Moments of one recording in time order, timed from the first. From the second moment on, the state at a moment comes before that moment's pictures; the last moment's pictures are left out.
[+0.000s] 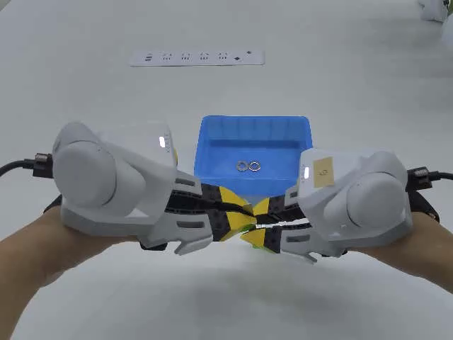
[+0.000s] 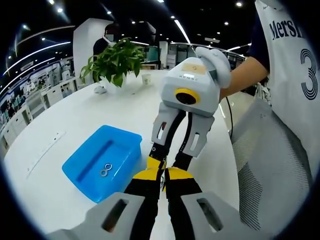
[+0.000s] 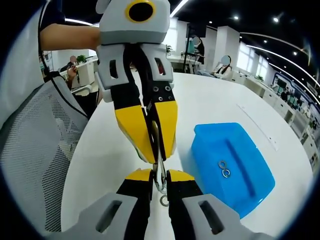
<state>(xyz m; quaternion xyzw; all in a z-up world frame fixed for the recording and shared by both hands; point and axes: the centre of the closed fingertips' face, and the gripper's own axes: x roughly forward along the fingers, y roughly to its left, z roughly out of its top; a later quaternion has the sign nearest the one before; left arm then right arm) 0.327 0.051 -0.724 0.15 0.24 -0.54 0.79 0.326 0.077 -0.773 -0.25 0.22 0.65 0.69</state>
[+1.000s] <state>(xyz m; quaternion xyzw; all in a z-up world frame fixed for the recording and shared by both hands) 0.327 0.048 -0.726 0.15 0.26 -0.55 0.78 0.327 0.073 -0.778 -0.24 0.22 0.65 0.69</state>
